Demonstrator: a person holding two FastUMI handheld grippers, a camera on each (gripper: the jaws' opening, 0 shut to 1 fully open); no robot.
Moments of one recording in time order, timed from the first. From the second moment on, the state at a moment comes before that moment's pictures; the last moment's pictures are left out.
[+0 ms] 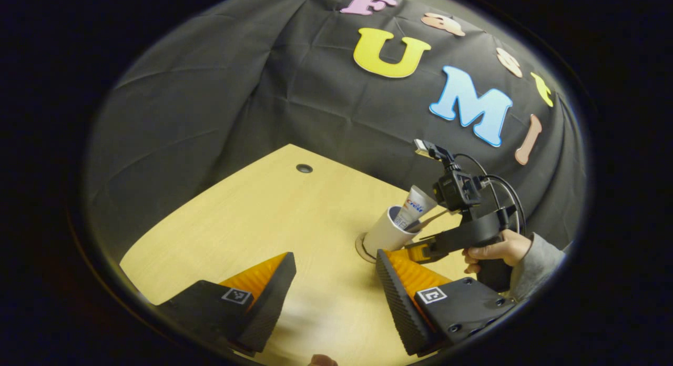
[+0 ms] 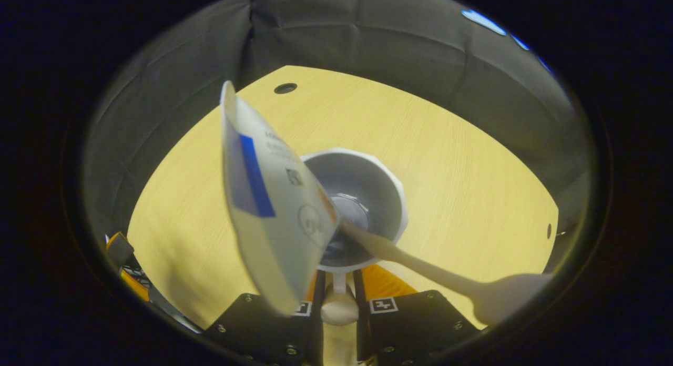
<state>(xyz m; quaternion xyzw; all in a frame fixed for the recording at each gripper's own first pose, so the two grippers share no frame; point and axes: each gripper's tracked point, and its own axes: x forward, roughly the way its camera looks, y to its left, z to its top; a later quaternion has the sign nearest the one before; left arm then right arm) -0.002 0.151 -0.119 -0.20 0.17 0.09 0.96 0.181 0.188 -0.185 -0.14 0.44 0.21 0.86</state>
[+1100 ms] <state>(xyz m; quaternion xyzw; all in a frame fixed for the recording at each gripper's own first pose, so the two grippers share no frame) -0.001 0.136 -0.108 -0.18 0.16 0.06 0.97 0.154 0.166 -0.119 -0.09 0.35 0.18 0.91</state>
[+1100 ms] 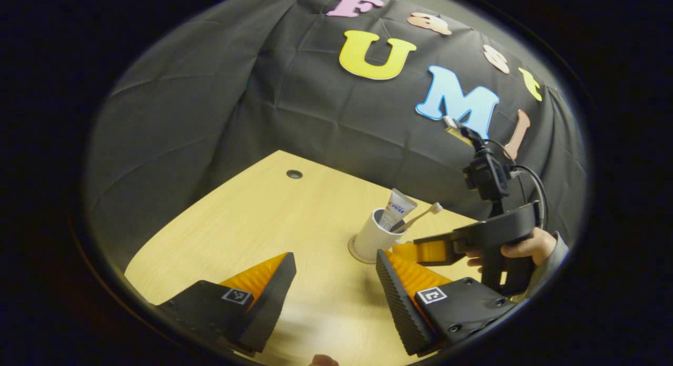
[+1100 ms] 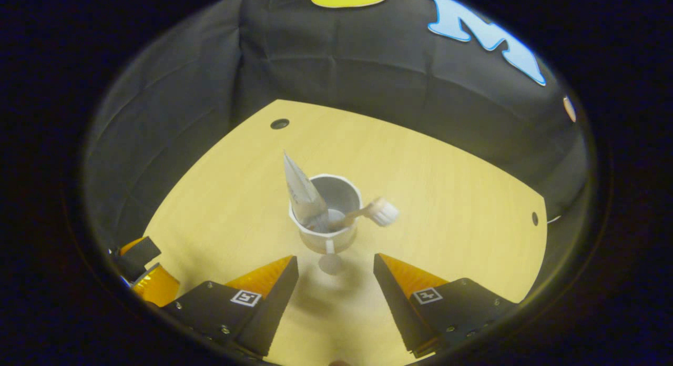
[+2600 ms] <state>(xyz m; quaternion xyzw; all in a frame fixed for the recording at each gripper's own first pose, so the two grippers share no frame) 0.032 -0.034 0.016 -0.07 0.00 -0.01 1.00 0.020 -0.027 0.040 -0.04 -0.05 0.02 1.00</state>
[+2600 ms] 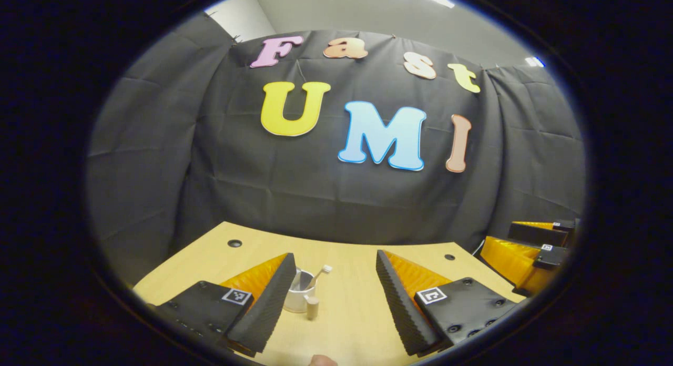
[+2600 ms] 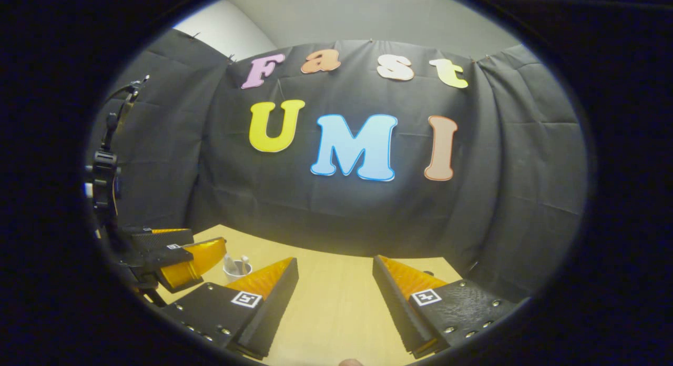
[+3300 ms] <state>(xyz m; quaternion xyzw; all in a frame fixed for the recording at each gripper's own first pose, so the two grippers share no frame) 0.011 -0.029 0.037 -0.03 -0.03 -0.01 1.00 -0.005 -0.020 0.066 0.01 -0.09 0.03 1.00</state>
